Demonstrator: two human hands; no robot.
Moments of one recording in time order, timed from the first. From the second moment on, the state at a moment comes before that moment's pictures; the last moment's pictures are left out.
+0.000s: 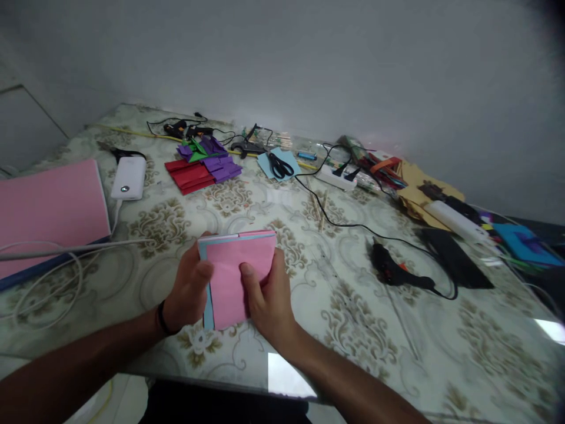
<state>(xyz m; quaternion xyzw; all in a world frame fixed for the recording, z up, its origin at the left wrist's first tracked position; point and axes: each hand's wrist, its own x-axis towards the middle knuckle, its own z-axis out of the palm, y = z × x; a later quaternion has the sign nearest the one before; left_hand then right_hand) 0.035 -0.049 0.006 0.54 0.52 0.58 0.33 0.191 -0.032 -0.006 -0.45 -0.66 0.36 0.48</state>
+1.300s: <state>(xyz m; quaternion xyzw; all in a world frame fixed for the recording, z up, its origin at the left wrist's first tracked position) 0.008 -0.006 0.006 0.73 0.49 0.31 0.36 0.281 0.024 0.004 -0.35 -0.75 0.41 0.38</state>
